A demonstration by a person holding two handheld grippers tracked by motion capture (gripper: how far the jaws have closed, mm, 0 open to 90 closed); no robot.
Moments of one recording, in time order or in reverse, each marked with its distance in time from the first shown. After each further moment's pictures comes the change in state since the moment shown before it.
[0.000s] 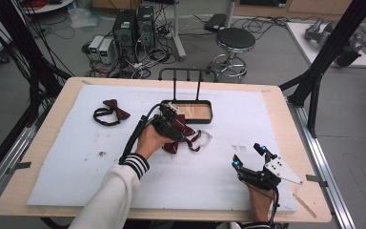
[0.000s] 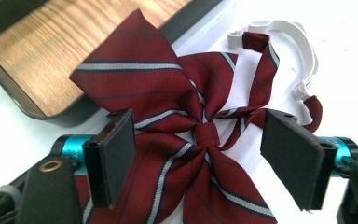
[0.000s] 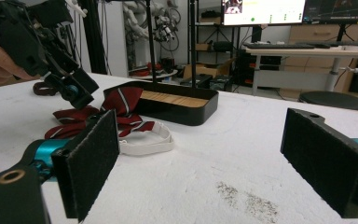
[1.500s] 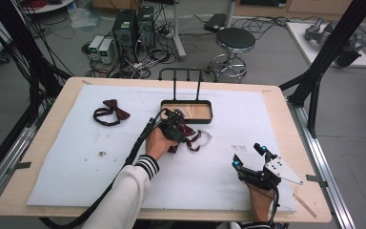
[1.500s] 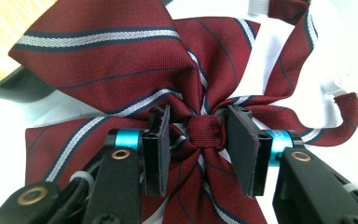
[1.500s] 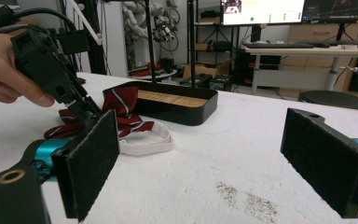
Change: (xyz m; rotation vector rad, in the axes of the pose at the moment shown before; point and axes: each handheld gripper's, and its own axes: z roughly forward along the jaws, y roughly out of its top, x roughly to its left) left arm -0.008 0.001 0.029 0.121 0.046 -0.067; right arm 0.000 0.000 0.000 0.000 -0.003 0.003
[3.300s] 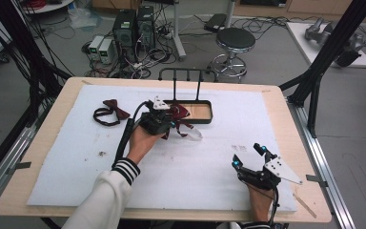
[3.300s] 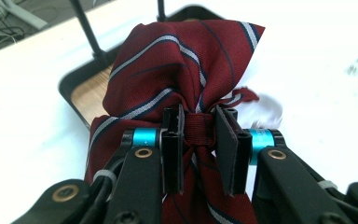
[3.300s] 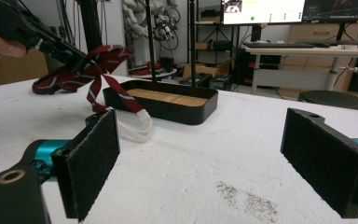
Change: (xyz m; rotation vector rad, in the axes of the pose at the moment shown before) left arm 0.024 -0.024 -0.069 -0.430 0.017 0.057; right arm 0.000 0.000 0.000 0.003 0.000 -0.005
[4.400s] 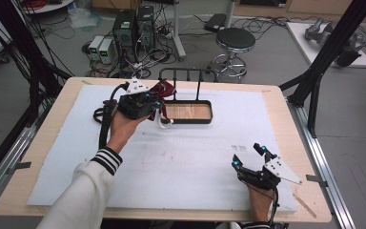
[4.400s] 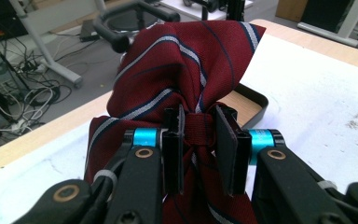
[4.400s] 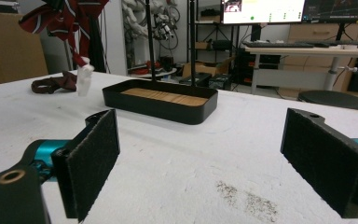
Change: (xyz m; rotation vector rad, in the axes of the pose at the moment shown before) left arm 0.036 0.028 -0.057 -0.195 0.058 0.039; right arm 0.000 0.000 0.000 0.002 -0.003 -0.005
